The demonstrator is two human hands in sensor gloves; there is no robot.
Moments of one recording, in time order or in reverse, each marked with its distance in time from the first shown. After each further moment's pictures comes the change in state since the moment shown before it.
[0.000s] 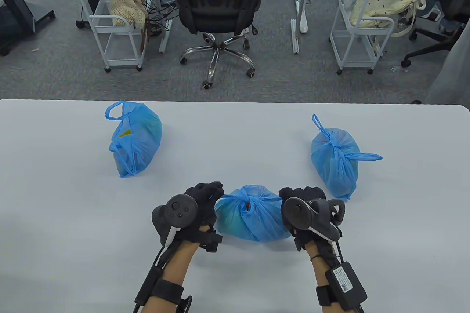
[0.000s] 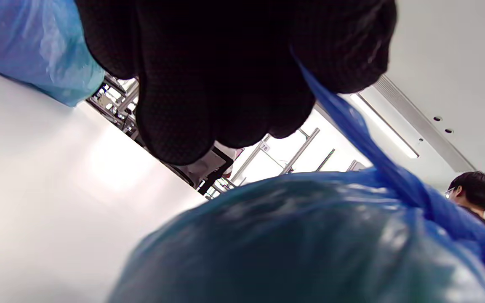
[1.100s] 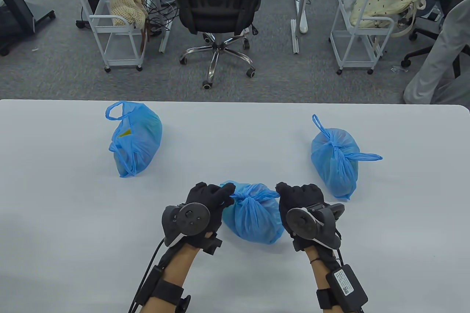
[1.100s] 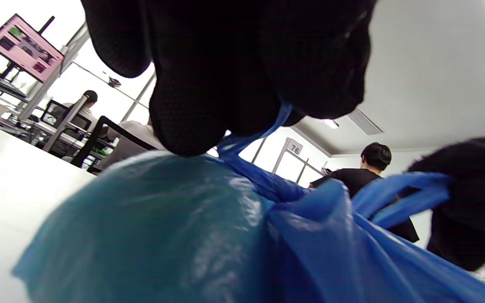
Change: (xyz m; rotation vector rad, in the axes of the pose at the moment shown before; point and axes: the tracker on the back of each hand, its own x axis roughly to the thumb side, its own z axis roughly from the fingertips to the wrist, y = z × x) left_hand 0.042 -0.007 0.010 -0.079 -0.323 -0.049; right_hand 0.015 -0.013 0.011 -0.275 -0.090 -0.140
